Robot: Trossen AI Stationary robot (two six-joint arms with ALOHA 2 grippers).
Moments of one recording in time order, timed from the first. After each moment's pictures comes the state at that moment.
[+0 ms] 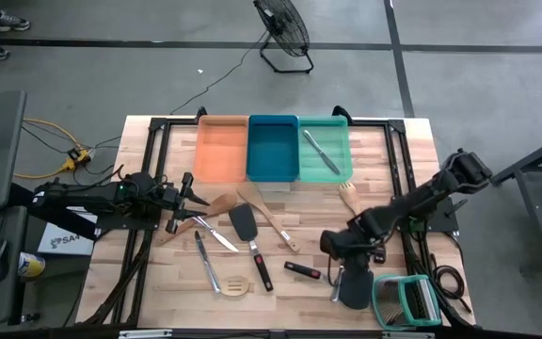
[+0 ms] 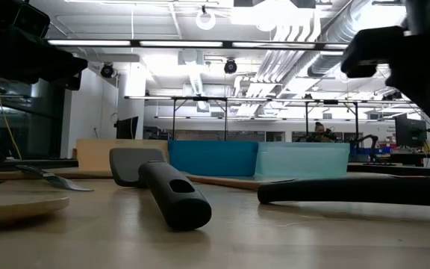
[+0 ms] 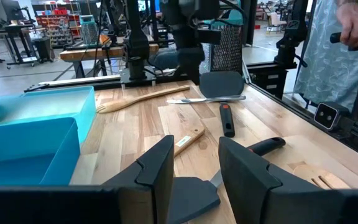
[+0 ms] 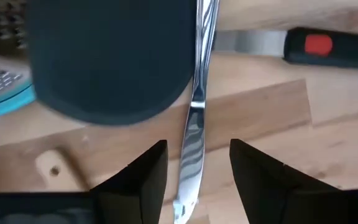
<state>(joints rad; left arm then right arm) 0.01 0.09 0.02 0.03 0.22 0.07 0.47 1.53 0.95 -0.79 -0.19 -0.85</state>
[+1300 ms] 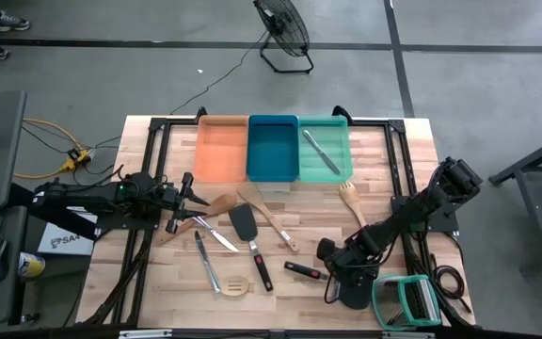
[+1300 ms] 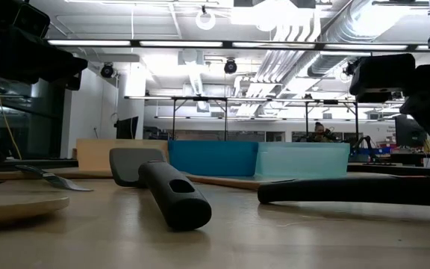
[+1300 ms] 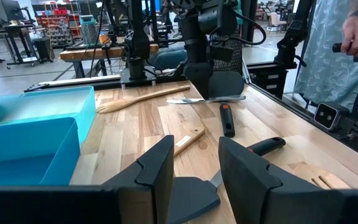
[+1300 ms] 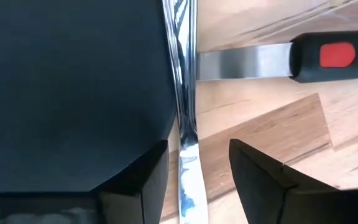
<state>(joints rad) 0.01 0.09 0.02 0.03 0.22 0.07 0.57 1.65 0.92 -0.60 -0.08 -0.59</state>
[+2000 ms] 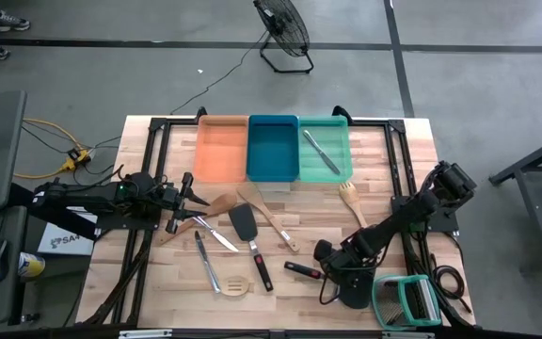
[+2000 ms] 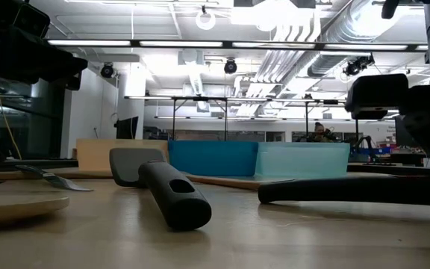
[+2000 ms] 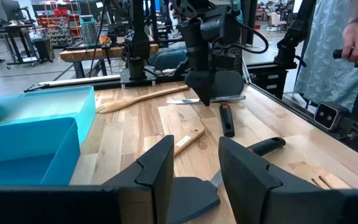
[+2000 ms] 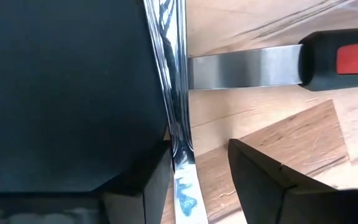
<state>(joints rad) 0.01 0.09 0.02 0.03 0.22 0.07 0.57 1.72 0.92 -0.54 -0.09 -0.57</state>
